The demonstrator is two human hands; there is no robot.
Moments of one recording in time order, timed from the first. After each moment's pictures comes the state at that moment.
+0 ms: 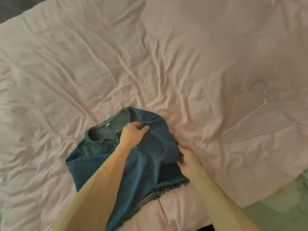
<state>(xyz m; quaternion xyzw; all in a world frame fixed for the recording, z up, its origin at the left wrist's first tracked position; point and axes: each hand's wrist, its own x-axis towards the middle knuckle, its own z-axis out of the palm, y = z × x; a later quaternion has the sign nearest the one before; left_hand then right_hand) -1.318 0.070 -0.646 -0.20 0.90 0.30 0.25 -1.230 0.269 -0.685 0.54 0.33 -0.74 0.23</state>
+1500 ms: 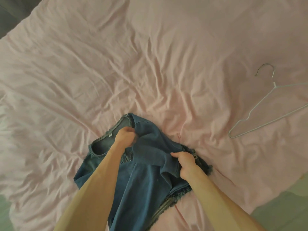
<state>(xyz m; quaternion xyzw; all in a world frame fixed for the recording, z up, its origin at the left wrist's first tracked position) -1.357 0.022 -0.670 -0.31 0.82 0.33 0.34 -1.237 0.223 -0.715 0.57 0.36 -0.67 0.32</state>
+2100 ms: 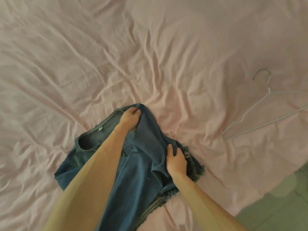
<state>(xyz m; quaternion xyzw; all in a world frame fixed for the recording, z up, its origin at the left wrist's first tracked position) -1.396 0.058 -0.694 -0.17 0.87 0.35 0.30 -1.227 0.209 -0.693 0.44 0.68 -0.52 0.26</state>
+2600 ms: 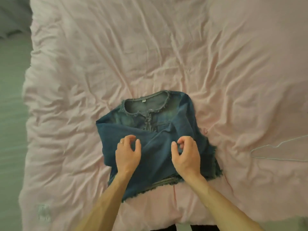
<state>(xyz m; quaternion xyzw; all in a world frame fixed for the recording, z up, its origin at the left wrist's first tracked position) -1.148 -0.023 -0.655 -0.37 0.87 0.32 0.04 -1.196 0.172 -0.644 0.01 0.91 -0.42 0.08</state>
